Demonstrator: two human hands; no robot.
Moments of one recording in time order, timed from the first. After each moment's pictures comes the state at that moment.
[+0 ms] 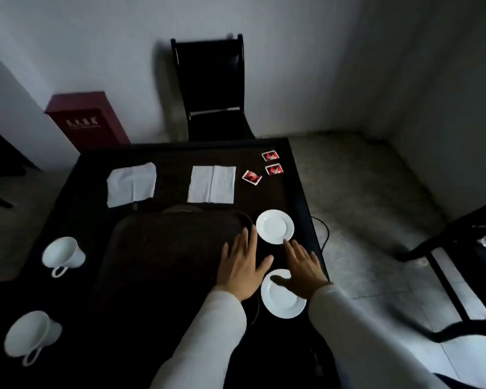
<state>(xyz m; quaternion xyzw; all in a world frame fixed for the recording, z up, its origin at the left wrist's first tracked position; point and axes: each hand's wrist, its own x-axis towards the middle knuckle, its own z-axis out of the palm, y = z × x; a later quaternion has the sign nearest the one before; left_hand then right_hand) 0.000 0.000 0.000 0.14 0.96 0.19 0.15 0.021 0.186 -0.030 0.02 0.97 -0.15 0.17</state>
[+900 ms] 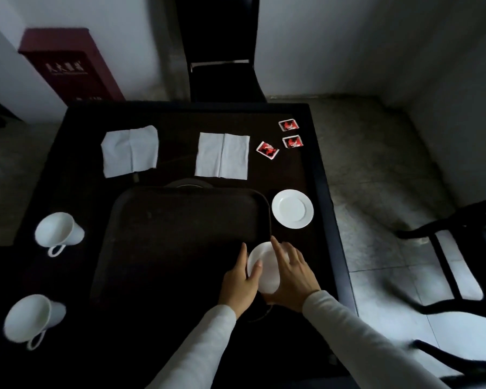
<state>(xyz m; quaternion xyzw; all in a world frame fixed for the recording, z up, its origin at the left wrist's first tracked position) 0.026 -0.044 -0.041 -0.10 0.82 0.48 0.29 0.030 0.121 -0.045 -0.03 0.96 -0.18 0.21</state>
